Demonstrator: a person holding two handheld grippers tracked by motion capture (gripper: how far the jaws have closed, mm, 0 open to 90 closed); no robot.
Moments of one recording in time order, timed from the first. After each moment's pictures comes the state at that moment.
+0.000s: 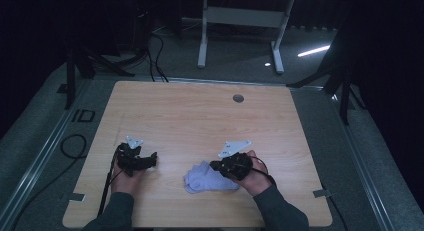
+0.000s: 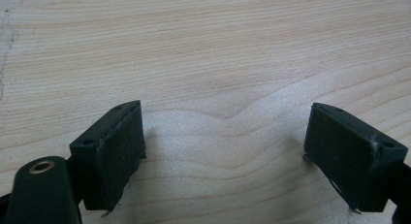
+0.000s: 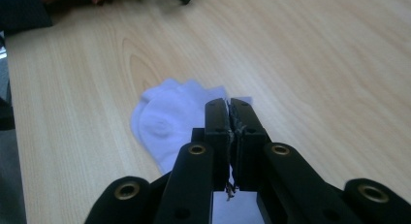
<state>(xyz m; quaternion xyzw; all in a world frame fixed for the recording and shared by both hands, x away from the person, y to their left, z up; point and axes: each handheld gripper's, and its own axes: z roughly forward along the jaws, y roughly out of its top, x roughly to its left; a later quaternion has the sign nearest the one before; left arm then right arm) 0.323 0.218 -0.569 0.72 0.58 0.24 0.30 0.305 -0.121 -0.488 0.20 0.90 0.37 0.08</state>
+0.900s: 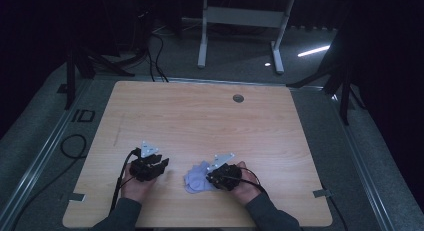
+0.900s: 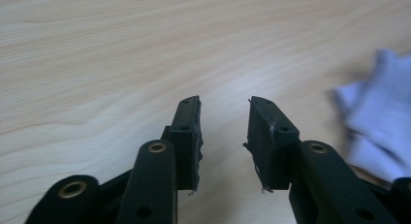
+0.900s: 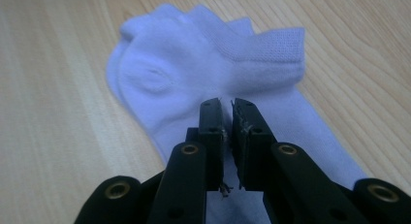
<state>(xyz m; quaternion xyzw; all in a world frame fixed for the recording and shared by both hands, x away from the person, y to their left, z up) 0.288 0.170 -0.537 0.77 0.50 0.18 0.36 0.299 -0.102 -0.543 0.21 0.93 0.30 0.09</state>
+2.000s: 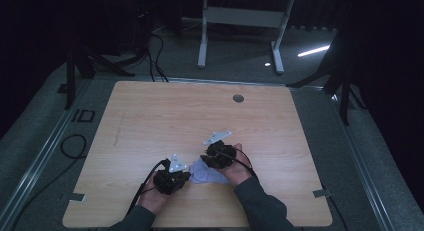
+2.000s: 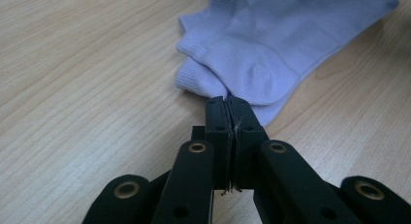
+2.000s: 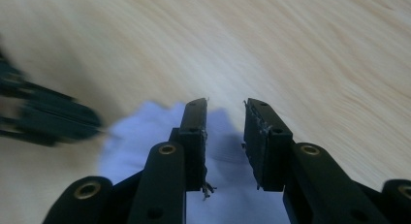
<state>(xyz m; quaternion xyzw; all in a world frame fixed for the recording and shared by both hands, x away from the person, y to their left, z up) 0.268 0.107 -0.547 0.85 0.38 0.13 0.34 0.345 -0.080 -0.515 0.29 0.89 0.32 0.11</state>
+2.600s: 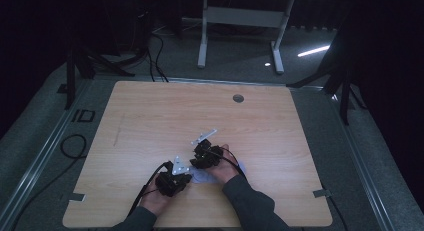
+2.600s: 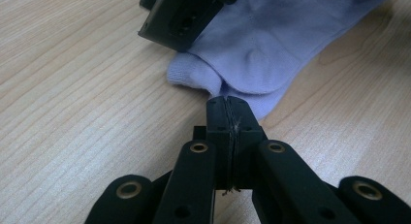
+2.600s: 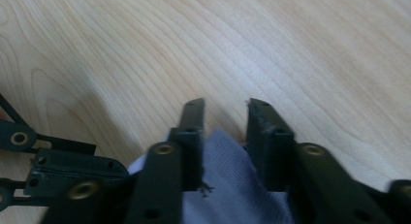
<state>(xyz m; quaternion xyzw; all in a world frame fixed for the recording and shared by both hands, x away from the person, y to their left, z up) 0.267 0.102 -0.556 0.86 0.37 0.13 0.33 0.361 -0.046 -0.538 0.30 0.91 0.30 0.05</state>
